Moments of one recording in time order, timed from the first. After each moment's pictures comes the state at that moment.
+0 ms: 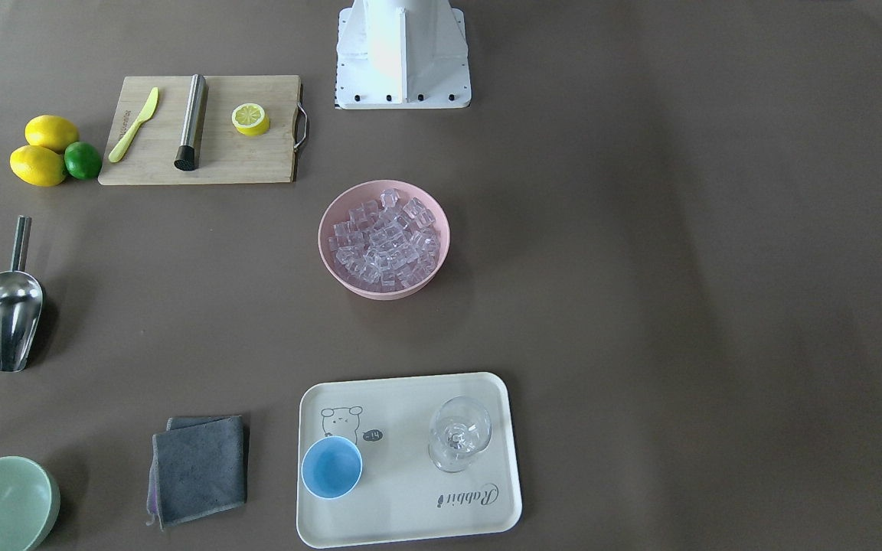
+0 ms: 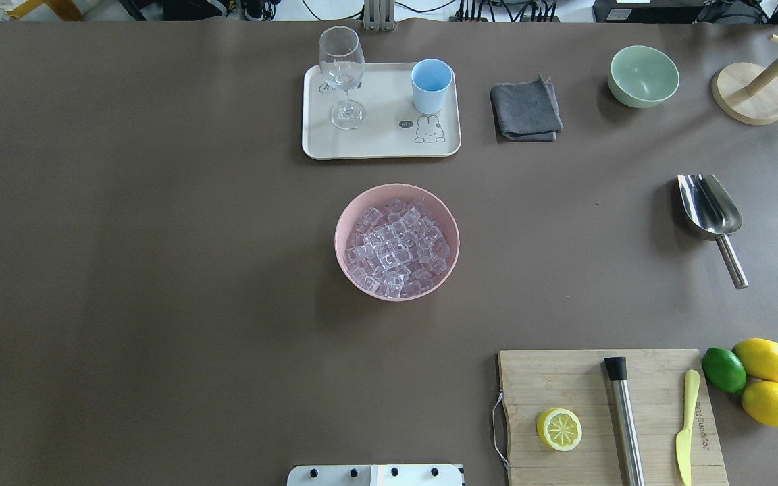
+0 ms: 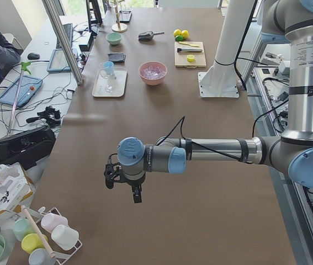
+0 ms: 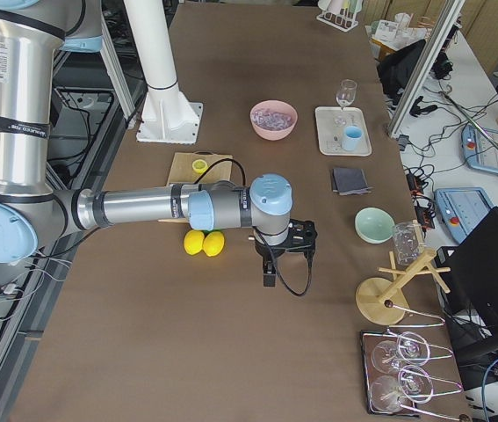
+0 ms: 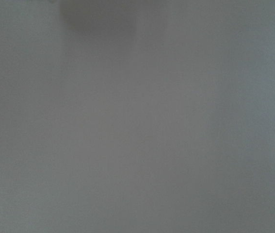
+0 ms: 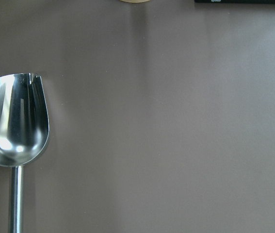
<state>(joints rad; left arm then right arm) -1.58 -1.50 -1.62 -1.64 -2.38 -0.21 1.53 -1.71 1.83 -1.57 2.31 0.13</state>
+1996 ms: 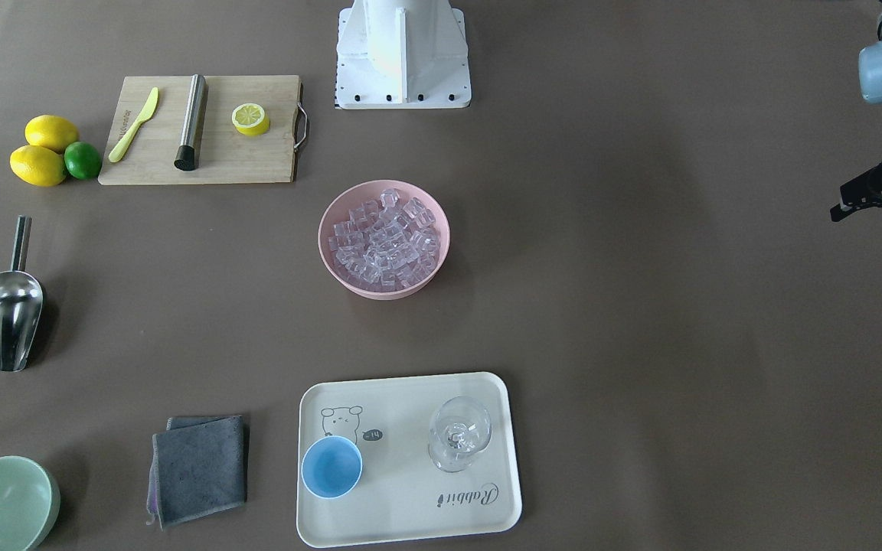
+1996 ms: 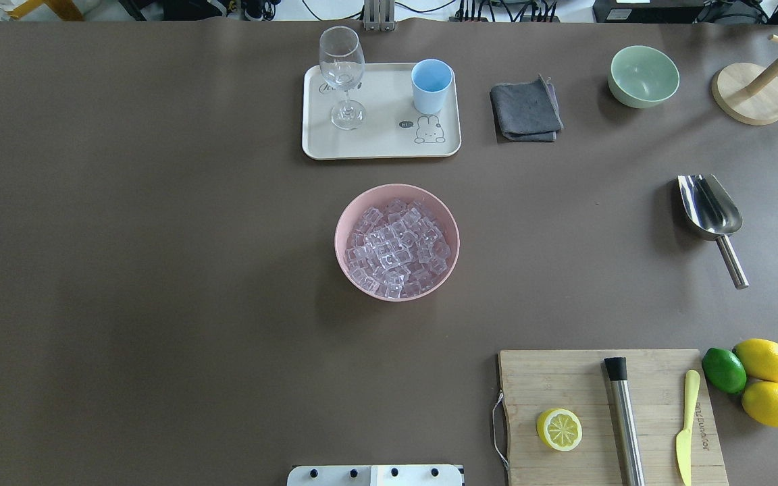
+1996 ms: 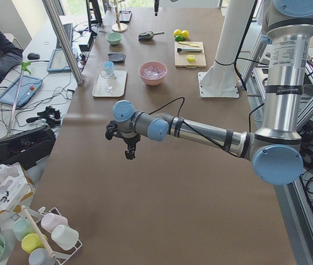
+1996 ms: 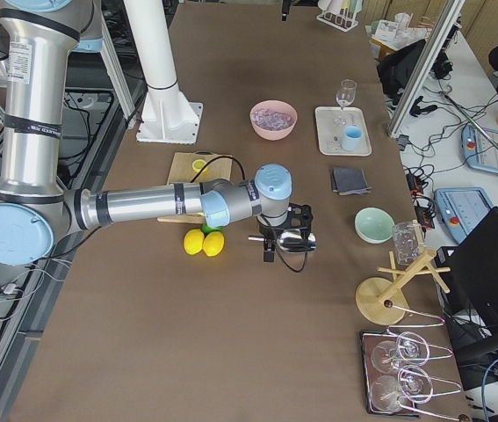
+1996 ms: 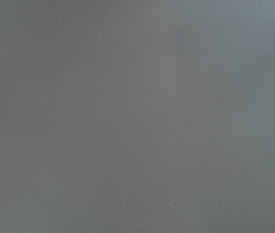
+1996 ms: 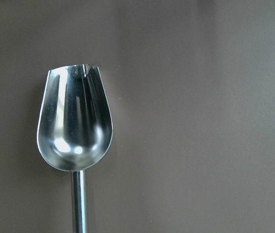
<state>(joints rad) -1.30 -1.60 -1.73 -1.68 -2.43 -0.22 1.33 -1.72 1.83 -1.37 2.35 0.45</state>
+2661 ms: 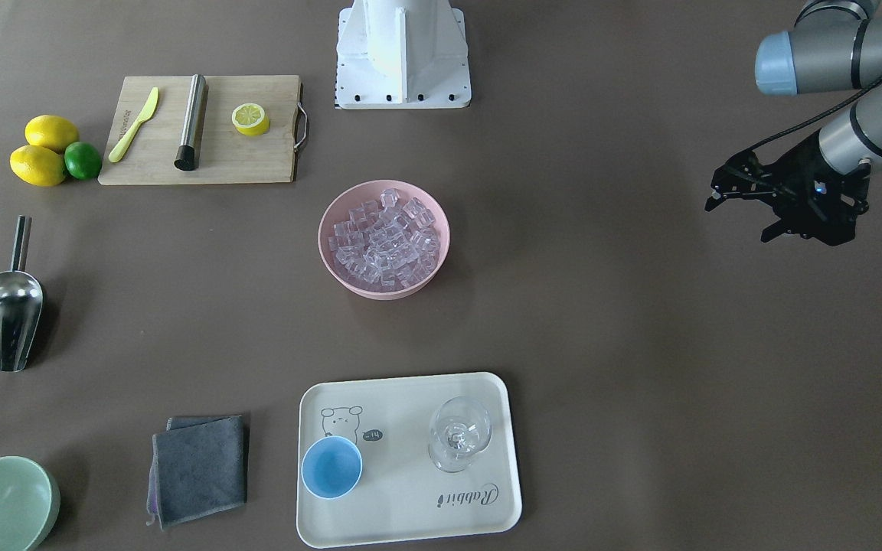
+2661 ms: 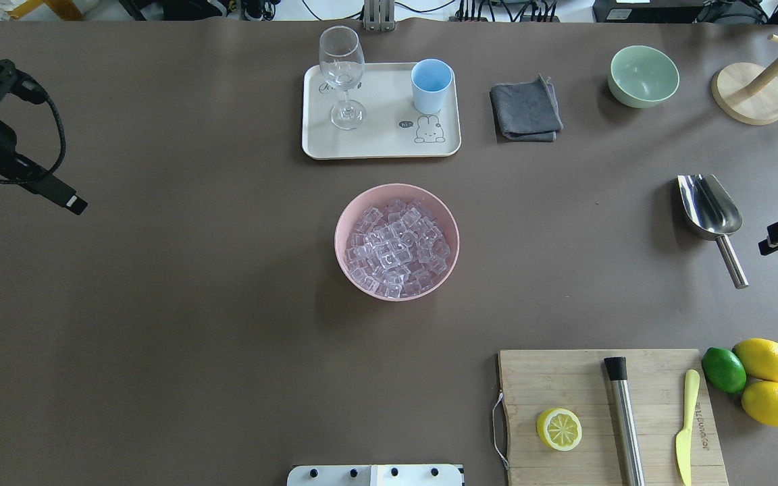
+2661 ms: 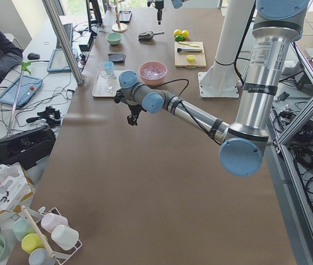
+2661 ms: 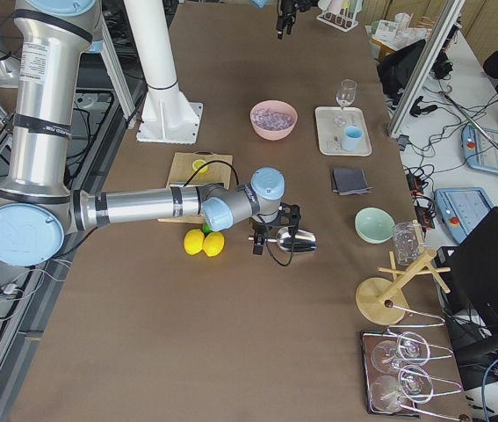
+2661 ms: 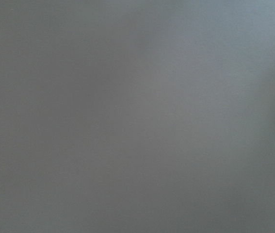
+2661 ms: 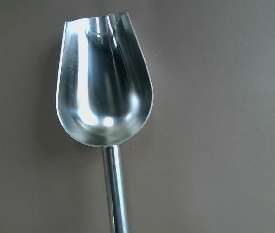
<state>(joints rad) -1.08 -1.74 -1.84 -1.68 -2.42 -0.22 1.17 -1.74 1.80 -1.24 2.36 0.64</state>
